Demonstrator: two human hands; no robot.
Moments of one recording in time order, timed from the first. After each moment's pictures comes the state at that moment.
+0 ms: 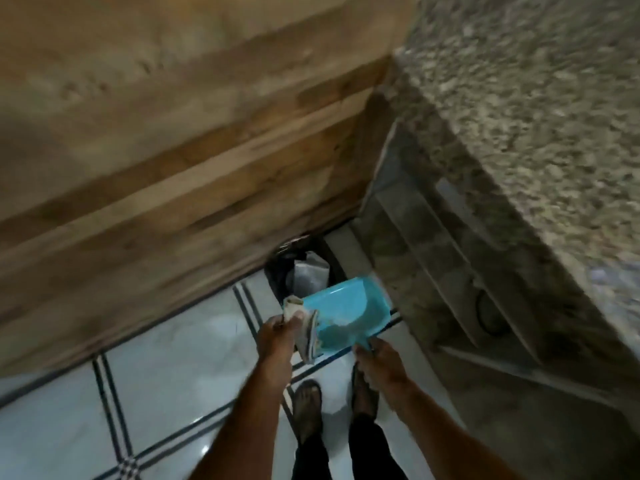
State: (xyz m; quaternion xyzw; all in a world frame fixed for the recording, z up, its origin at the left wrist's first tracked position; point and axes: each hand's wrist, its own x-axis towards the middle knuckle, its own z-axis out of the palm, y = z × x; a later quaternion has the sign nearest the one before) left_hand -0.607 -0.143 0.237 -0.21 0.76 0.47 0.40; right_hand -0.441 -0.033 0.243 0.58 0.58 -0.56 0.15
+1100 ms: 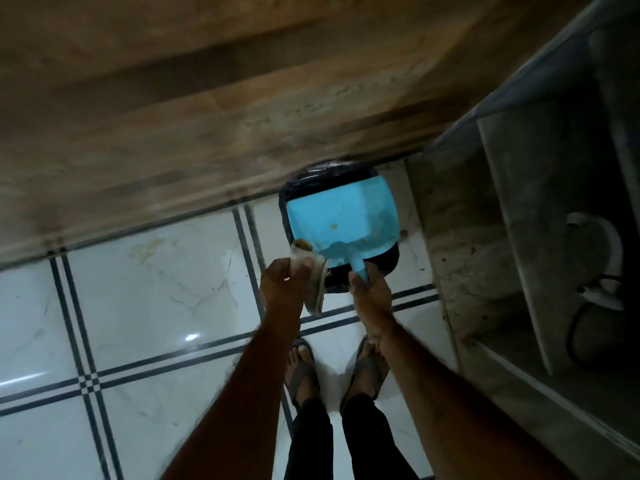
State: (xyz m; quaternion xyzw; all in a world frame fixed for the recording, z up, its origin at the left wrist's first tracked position) left_hand -0.644 -0.141 0.057 -0.22 0.77 0.49 0.34; right_hand -0.534 -0.035 -0.006 0.54 0.63 -0.55 0.09
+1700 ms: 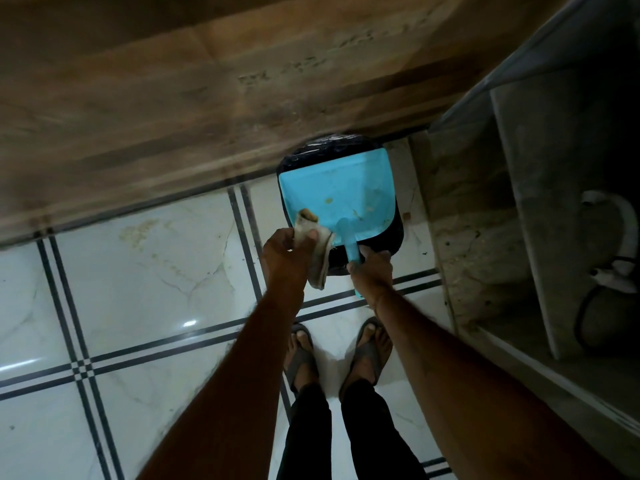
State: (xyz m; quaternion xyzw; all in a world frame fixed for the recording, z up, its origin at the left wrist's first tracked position) left_hand -0.645 -0.133 0.037 -0.17 0.79 0.50 0.30; right_hand -0.554 -0.019 -0.032 0.50 0.72 -0.39 0.27
